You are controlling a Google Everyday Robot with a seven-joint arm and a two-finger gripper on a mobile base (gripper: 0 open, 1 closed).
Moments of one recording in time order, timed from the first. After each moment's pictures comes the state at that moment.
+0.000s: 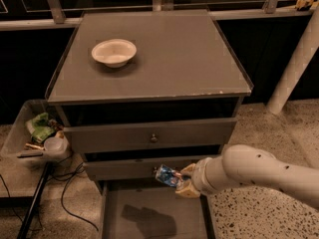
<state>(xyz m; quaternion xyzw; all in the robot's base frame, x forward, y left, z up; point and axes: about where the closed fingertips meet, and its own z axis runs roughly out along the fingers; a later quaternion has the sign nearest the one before) 0.454 -0.093 0.581 -0.55 0.78 0.13 0.26</state>
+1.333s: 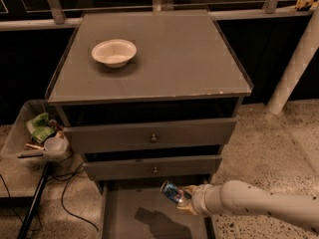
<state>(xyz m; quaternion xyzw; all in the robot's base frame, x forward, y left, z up) 0.447 -0.101 0.447 -0.53 0.78 0.14 0.29</state>
